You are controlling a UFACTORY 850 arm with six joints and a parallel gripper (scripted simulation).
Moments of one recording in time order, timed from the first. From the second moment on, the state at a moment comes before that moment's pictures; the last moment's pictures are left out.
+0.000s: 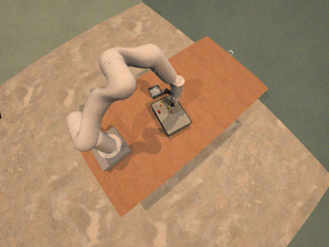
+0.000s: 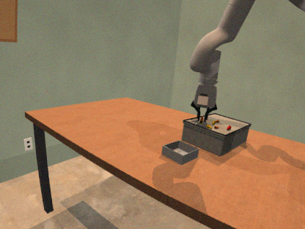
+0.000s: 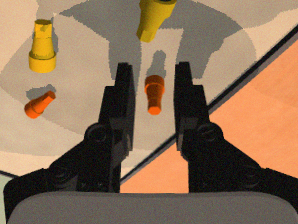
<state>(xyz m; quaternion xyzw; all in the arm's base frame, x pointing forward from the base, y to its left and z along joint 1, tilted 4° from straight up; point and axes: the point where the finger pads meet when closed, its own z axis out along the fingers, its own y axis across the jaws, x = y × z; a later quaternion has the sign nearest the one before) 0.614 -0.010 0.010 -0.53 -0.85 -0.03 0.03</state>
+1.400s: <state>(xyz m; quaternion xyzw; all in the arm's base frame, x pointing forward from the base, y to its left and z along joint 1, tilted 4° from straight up) 0.614 -0.010 0.010 -0.53 -0.85 -0.03 0.03</state>
